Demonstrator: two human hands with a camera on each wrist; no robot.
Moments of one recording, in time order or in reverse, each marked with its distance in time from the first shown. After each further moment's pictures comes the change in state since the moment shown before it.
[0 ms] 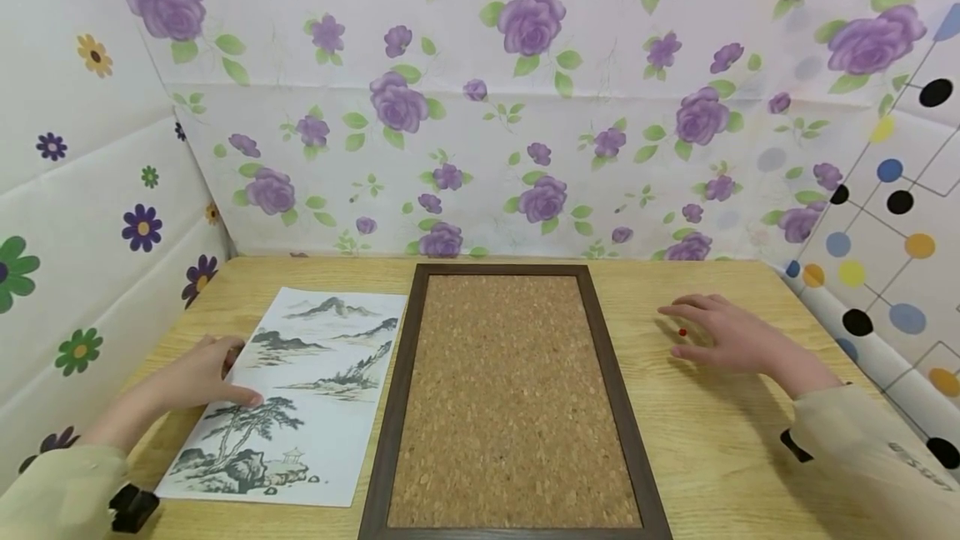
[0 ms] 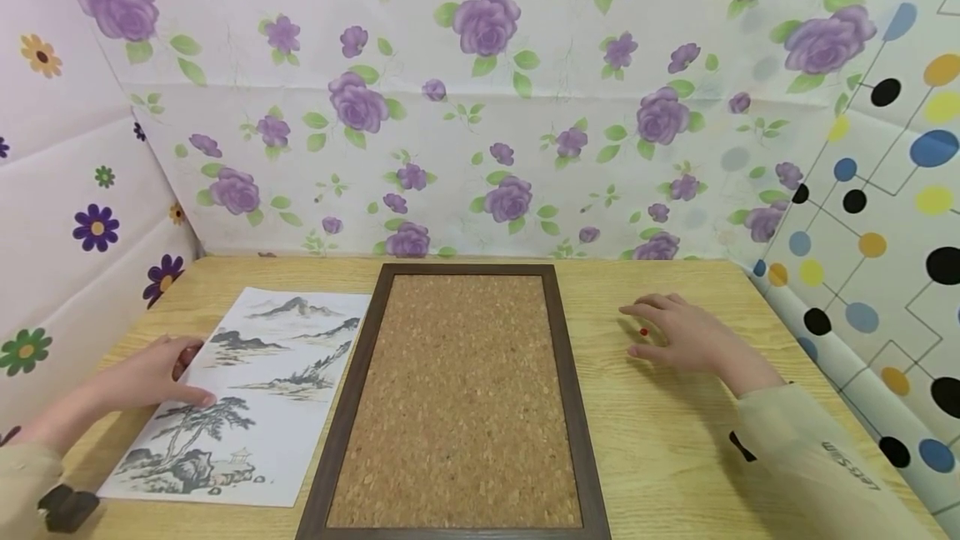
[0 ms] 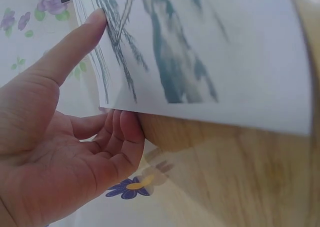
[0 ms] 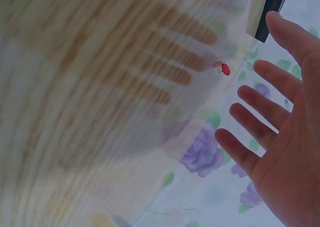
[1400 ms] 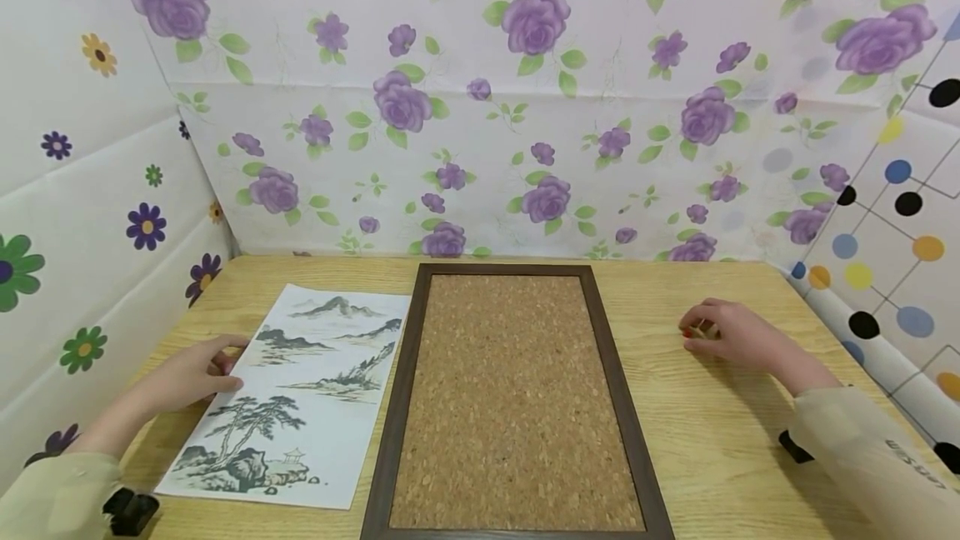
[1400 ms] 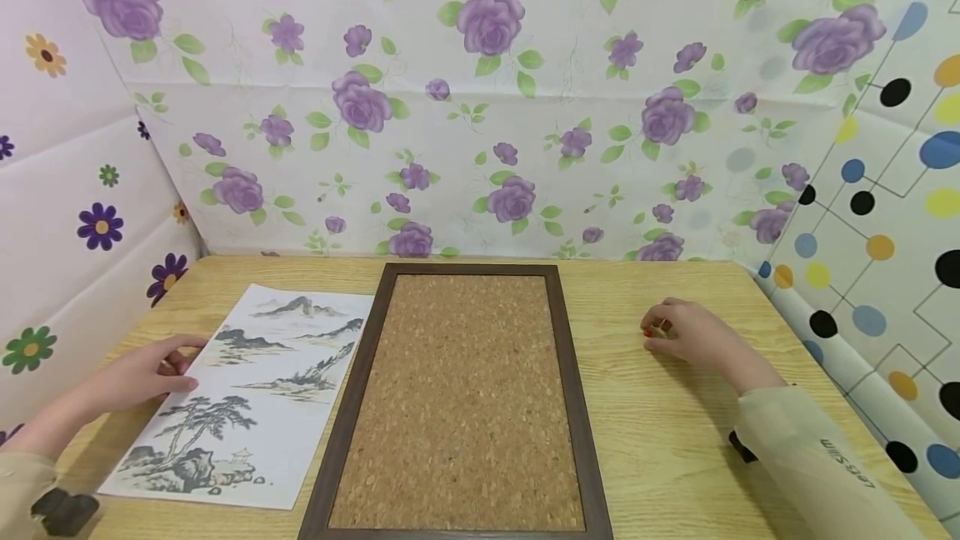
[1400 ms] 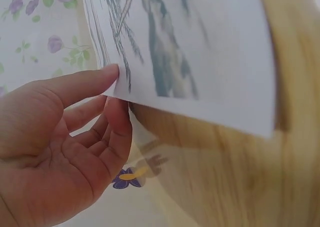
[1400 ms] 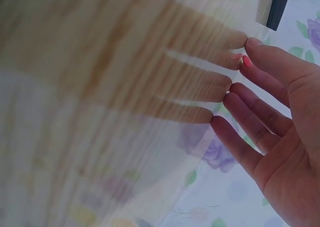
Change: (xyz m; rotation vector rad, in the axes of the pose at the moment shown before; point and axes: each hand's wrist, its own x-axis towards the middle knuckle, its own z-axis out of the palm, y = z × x) left_hand -0.009 -0.012 -0.003 -0.128 -0.003 -0.020; right_hand 0.005 0.025 0.011 0.122 -0.002 0.066
